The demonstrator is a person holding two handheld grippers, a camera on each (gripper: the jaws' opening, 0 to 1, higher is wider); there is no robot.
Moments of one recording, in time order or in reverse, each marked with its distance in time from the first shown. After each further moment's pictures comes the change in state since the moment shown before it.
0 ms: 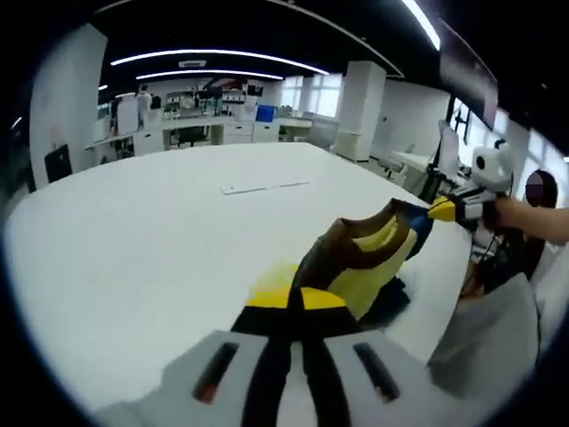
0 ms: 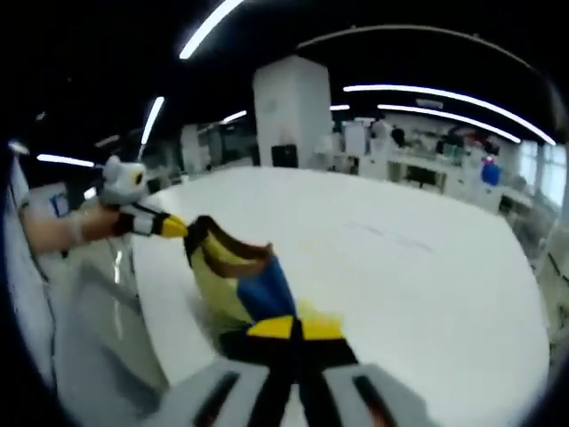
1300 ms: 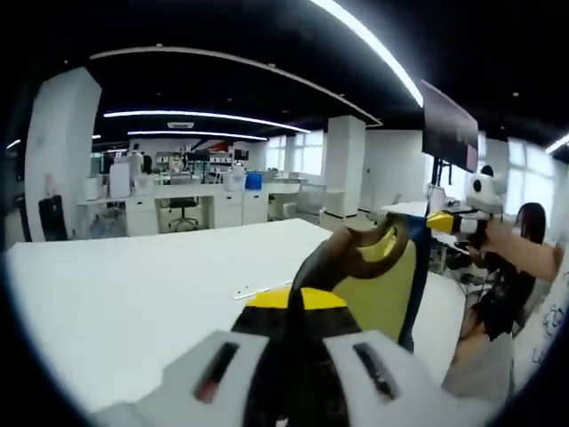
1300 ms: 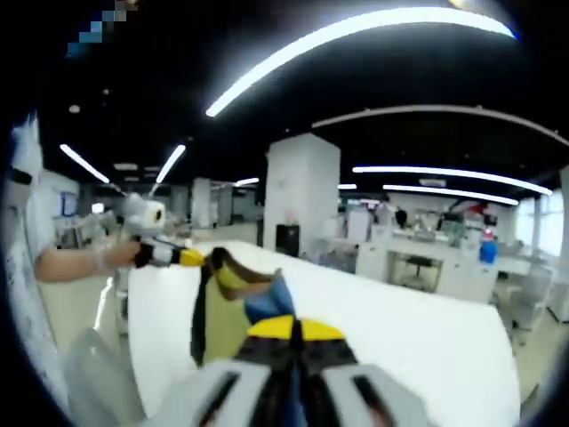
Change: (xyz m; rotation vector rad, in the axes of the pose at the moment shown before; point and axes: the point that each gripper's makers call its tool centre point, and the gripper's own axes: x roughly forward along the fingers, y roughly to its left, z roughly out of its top) left arm 0.007 0.033 0.142 0.035 -0.220 -0.070; right arm -0.005 -0.020 0.151 -0.129 -0.276 -0.010
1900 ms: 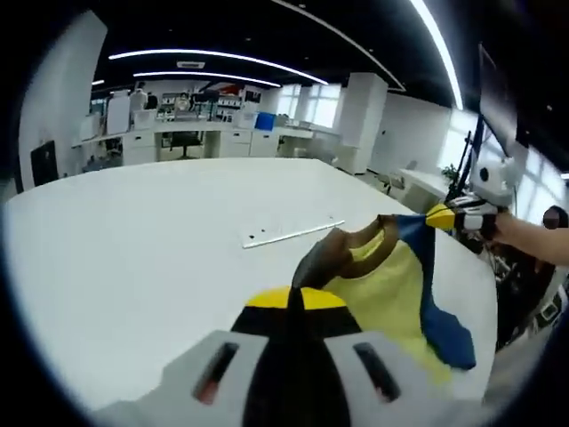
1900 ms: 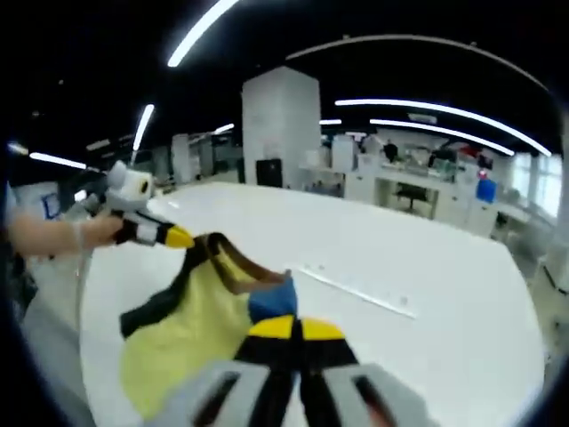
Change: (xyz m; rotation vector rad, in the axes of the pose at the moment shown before) left arm 0.148 0.096 -0.121 -0.105 0.248 0.033; right arm 0.138 -0.098 -0.145 0.098 0.308 -0.038
